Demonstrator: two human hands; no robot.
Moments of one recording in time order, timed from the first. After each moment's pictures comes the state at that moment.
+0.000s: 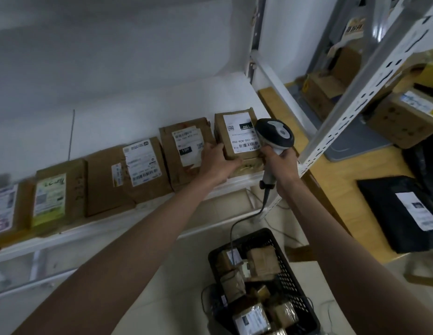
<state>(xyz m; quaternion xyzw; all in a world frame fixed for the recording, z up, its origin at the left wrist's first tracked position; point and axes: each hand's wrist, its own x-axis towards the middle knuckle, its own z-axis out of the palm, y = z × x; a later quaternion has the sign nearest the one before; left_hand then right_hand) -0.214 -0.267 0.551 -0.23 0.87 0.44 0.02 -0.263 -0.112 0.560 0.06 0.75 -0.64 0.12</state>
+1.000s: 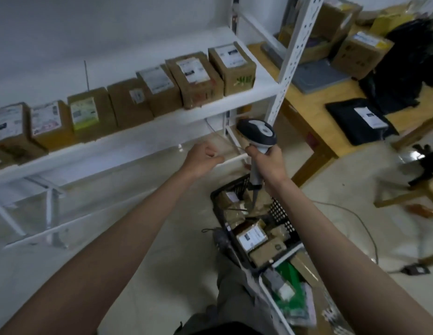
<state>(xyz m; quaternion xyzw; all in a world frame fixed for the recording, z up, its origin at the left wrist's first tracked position) 0.096 -0.217 0.535 -0.18 0.85 0.50 0.05 0.061 -0.037 0.546 0.05 0.72 -0.68 0.15</state>
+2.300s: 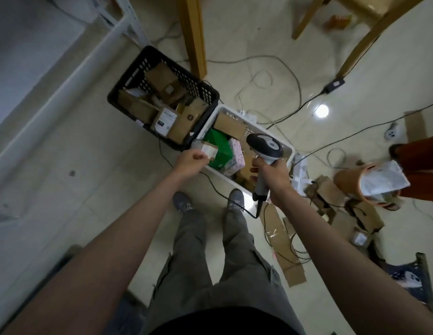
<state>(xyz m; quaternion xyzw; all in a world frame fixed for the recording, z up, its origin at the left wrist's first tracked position) 0.363 0.173 0.337 -0.12 0.83 0.37 0.40 0.430 0.384 0.382 0.41 0.64 -0.63 0.16</state>
